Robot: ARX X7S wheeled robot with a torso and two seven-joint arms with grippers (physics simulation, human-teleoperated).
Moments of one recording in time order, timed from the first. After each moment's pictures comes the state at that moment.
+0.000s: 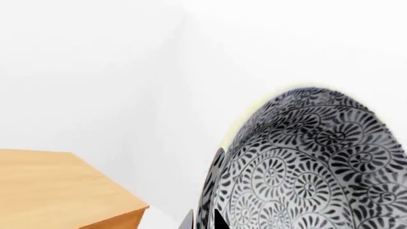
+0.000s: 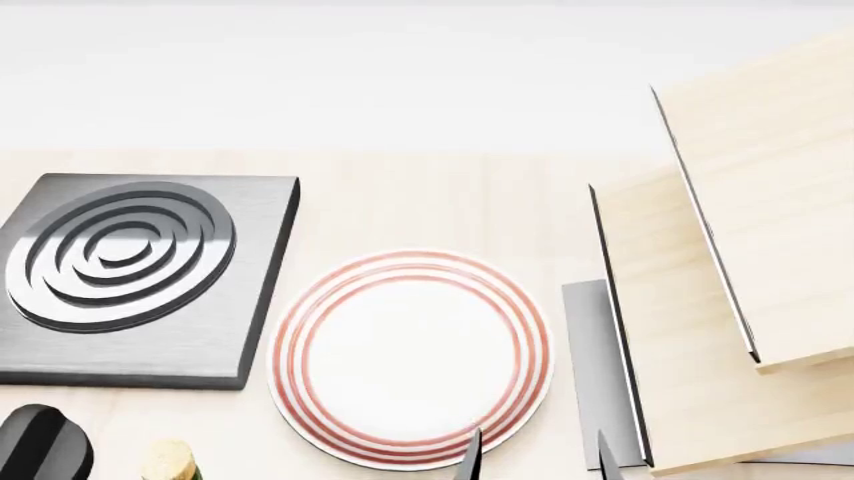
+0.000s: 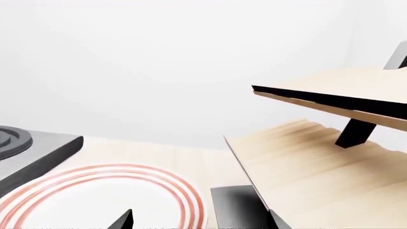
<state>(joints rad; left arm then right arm) -1.12 -0.57 -0.04 -0.03 -0.78 -0.56 -0.58 0.09 0.28 -0.49 -0.03 0.08 -0.12 0.56</state>
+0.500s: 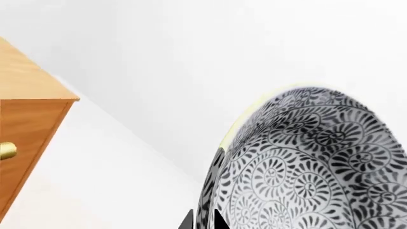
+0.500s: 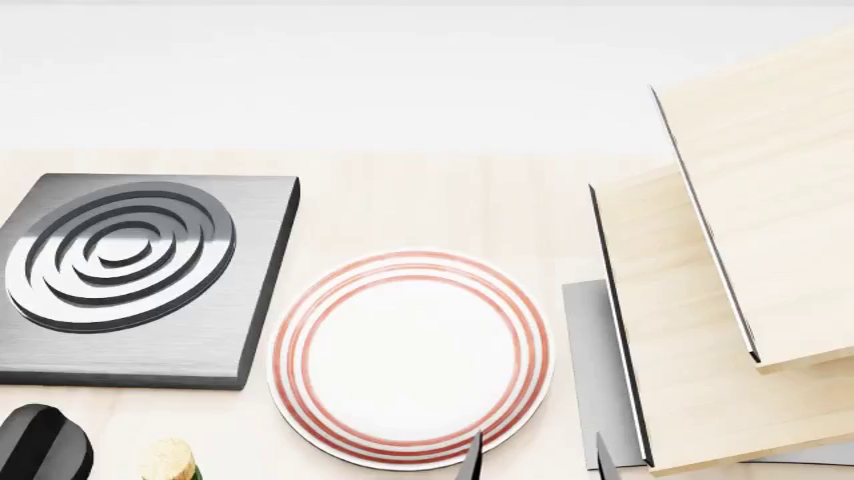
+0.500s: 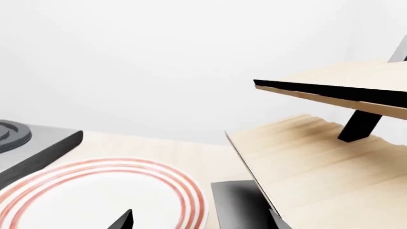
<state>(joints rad) -1.26 -0.41 -0.06 -0.34 -0.94 -0.64 -0.53 0.10 0.28 -0.49 0.00 0.08 -0.13 0.56</state>
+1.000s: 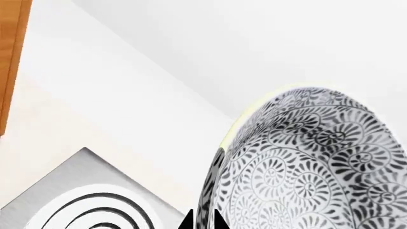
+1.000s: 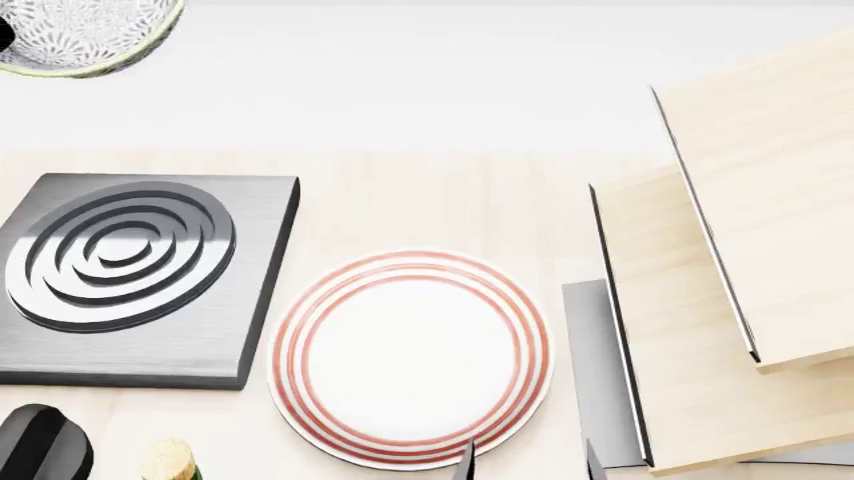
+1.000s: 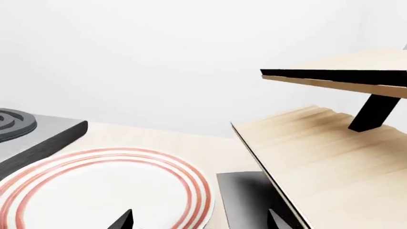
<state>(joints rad) -1.38 -0.32 0.00 -0.64 -0.96 -0.79 -0.58 0.11 0.27 -0.51 0.07 0.09 -0.15 0.55</state>
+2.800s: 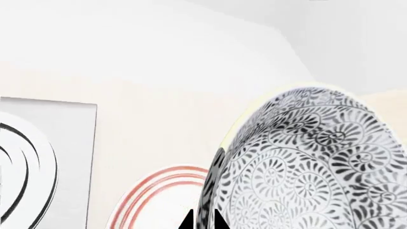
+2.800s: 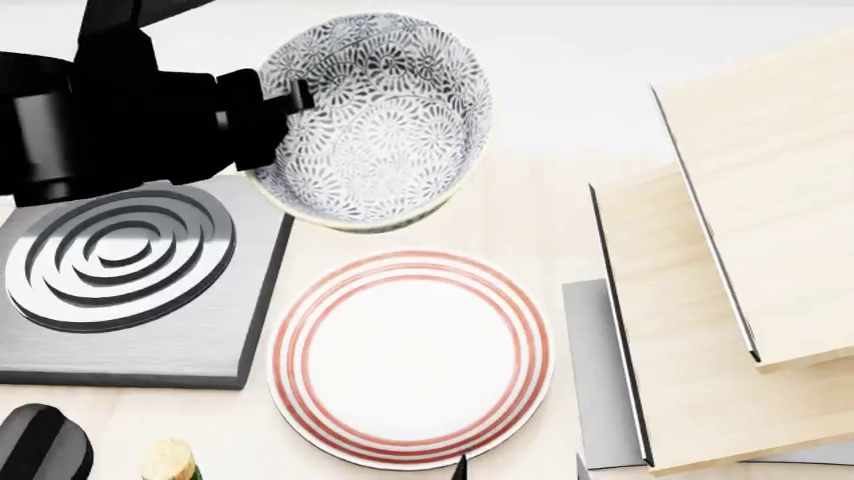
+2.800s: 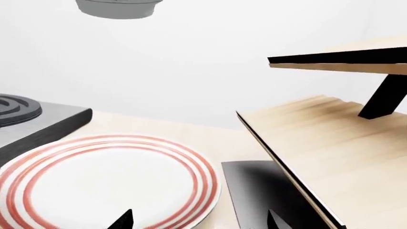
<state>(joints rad) -1.52 -0.12 0.31 -0.91 -0.97 -1.08 -0.23 0.12 0.26 -0.55 0.14 0.09 -0.19 0.57</state>
